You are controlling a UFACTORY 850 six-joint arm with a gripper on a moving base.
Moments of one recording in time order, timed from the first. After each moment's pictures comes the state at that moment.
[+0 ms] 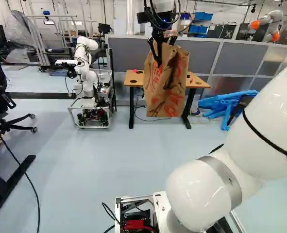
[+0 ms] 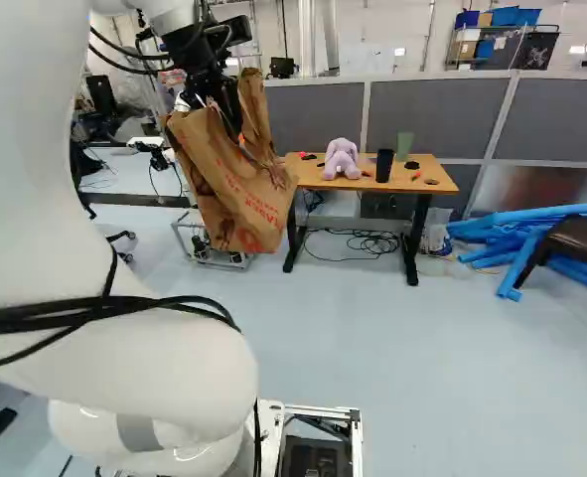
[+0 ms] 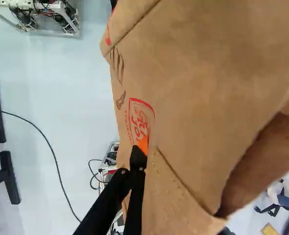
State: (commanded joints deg) arm 13.0 8.2 -73.8 -13.6 -72.5 18.7
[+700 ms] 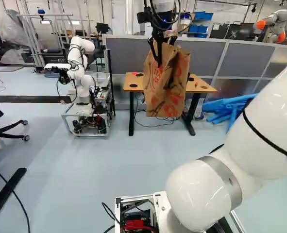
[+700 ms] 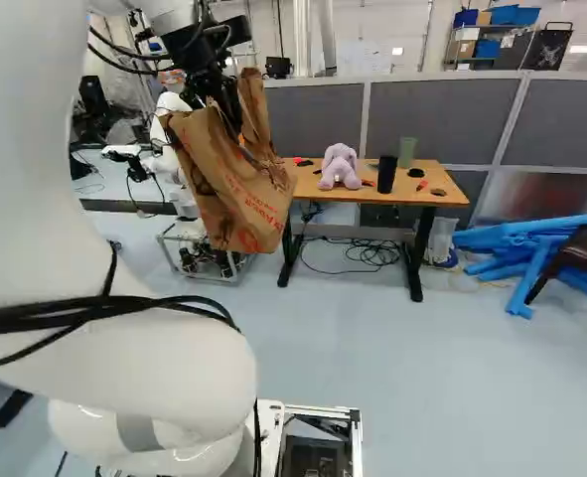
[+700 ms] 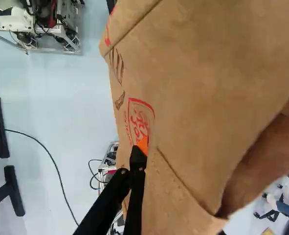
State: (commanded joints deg) arm 13.0 8.2 -73.8 -13.6 -72.5 18.7
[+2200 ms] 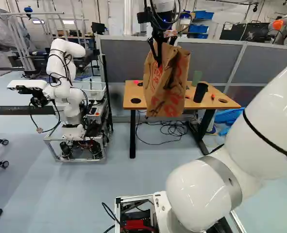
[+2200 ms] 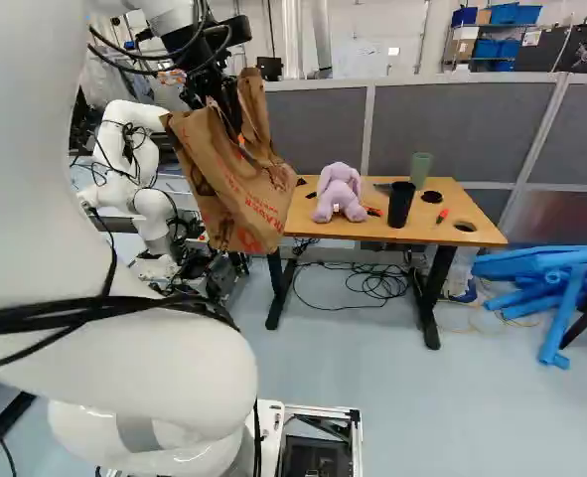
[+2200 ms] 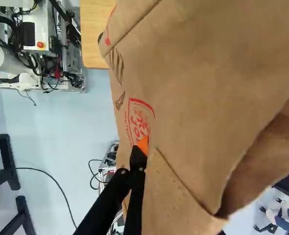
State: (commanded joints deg) arm 13.0 8.2 -73.8 -13.6 -72.5 18.7
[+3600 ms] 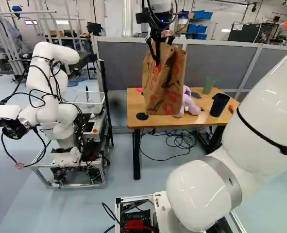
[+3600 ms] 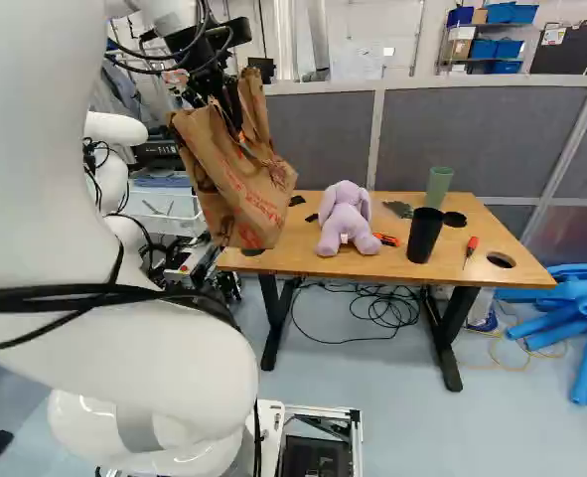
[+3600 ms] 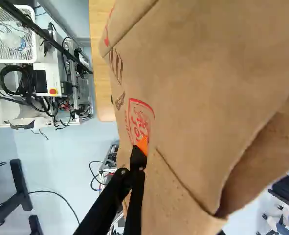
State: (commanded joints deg) arm 13.1 5.5 -76.3 -13.6 -72.5 18.7
